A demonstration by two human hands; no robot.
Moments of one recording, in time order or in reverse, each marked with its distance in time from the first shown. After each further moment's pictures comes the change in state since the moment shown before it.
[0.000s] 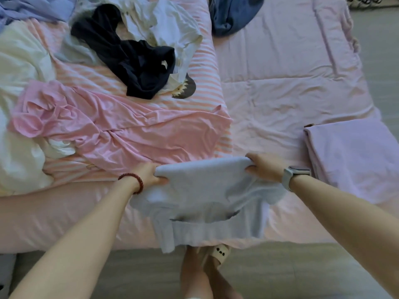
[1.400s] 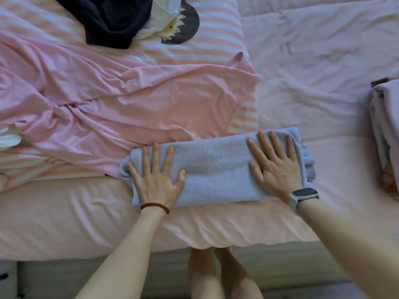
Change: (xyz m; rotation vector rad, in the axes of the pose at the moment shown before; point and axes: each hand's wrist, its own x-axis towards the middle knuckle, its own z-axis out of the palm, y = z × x) left_hand 0.082 -0.048 0.152 0.385 0.636 -0.074; right_hand 0.064 0.017 0.163 -0.224 0.404 -0.026
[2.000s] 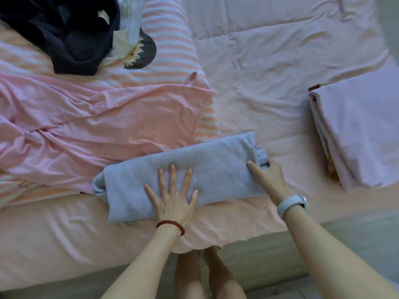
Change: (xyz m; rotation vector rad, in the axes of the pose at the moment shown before) left_hand -0.039 0.089 -0.016 -0.040 -0.271 0.101; right_hand -0.033 0.029 -0.040 1.127 -0.040 0.938
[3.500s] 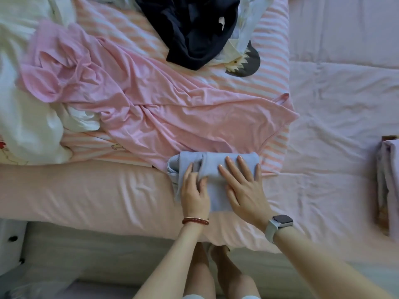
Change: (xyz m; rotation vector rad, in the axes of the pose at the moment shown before) left_hand -0.020 -0.073 -0.074 -1.033 0.411 -0.443; right_hand -0.099 -0.077 0.138 -0.857 -0.251 -1.117
